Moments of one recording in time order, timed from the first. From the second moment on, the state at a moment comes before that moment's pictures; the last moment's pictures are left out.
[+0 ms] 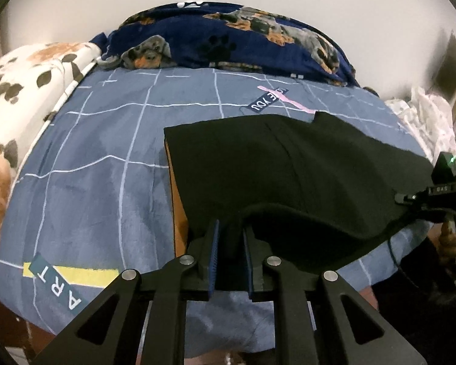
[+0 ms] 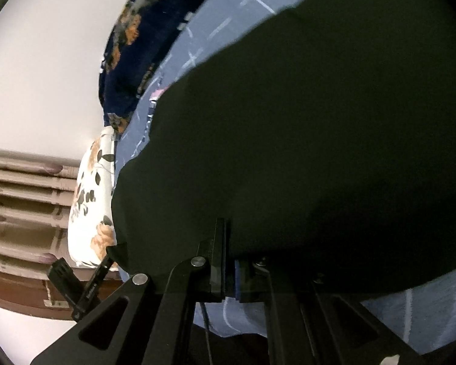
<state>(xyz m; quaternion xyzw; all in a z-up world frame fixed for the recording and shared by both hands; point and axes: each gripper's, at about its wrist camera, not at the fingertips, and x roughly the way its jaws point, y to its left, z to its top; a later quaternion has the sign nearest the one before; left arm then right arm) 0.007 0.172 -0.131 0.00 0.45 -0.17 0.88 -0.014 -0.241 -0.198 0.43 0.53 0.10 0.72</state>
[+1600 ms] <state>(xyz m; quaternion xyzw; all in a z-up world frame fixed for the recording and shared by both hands) 0.005 0.091 -0.159 0.03 0.52 -0.20 0.83 -0.131 -0.528 -0.212 0.65 0.30 -0.05 0.69</state>
